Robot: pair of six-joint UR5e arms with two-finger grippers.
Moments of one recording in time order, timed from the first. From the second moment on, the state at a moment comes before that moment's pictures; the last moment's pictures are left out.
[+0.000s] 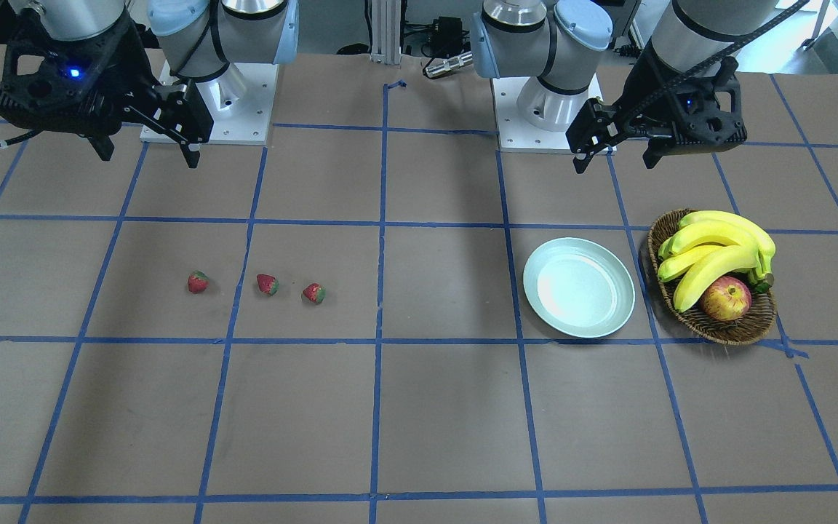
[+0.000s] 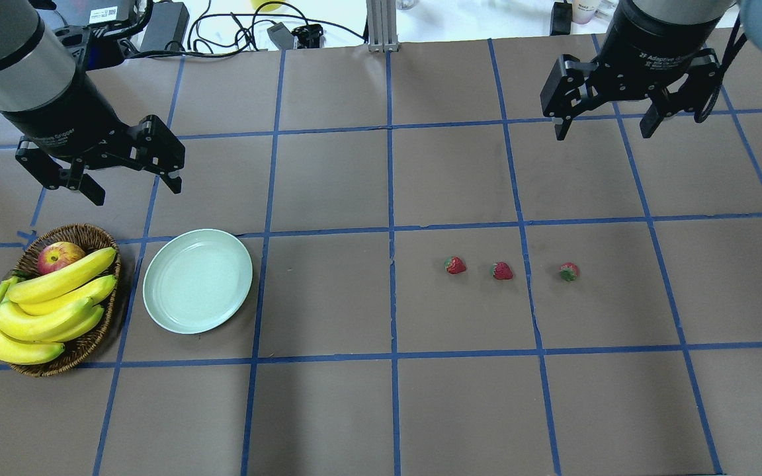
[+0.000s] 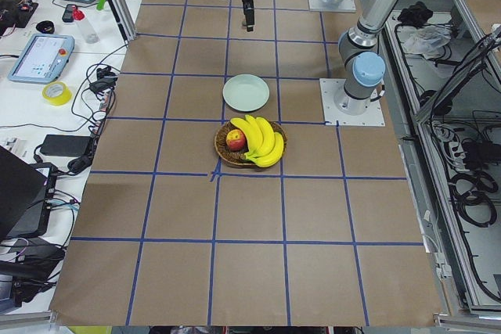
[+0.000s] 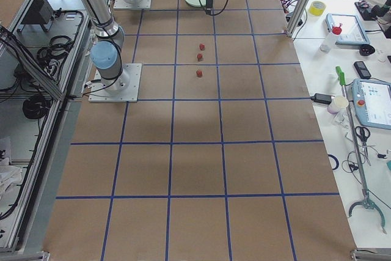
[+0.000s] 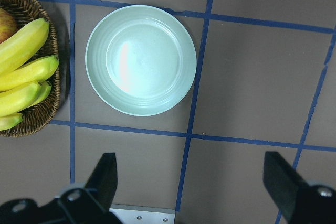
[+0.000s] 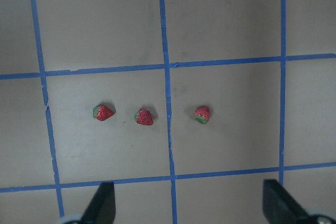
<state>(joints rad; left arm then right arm) -1.47 -1.49 -1.63 -1.66 1.56 -0.03 1.58 -1.58 1.49 -1.48 -1.61 0.07</state>
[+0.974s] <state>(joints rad) -1.47 -1.48 -1.63 -1.66 1.57 -0.03 1.75 -1.33 1.54 -1.69 -1.56 0.26</state>
